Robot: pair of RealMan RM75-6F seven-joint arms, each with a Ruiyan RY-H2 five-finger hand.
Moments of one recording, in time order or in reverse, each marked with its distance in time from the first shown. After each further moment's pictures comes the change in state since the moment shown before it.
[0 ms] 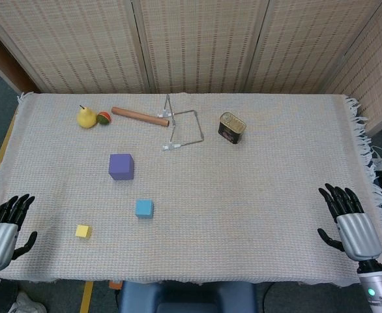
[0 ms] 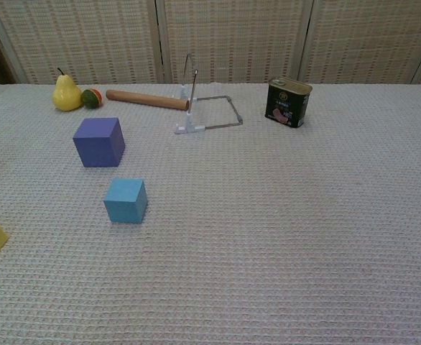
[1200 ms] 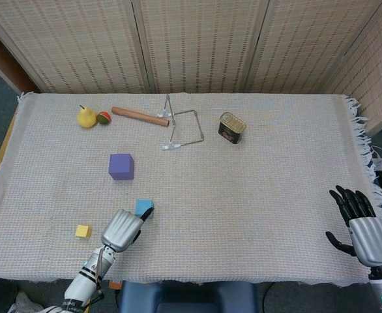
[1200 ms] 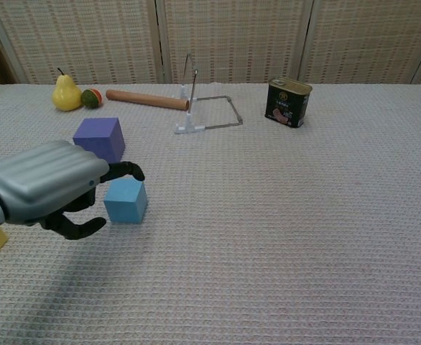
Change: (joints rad) left arm -0.354 -0.441 -0.107 -0.184 -0.243 -0.425 0.832; right arm -0.031 0.049 -0.013 -0.007 -0.016 0.035 0.090
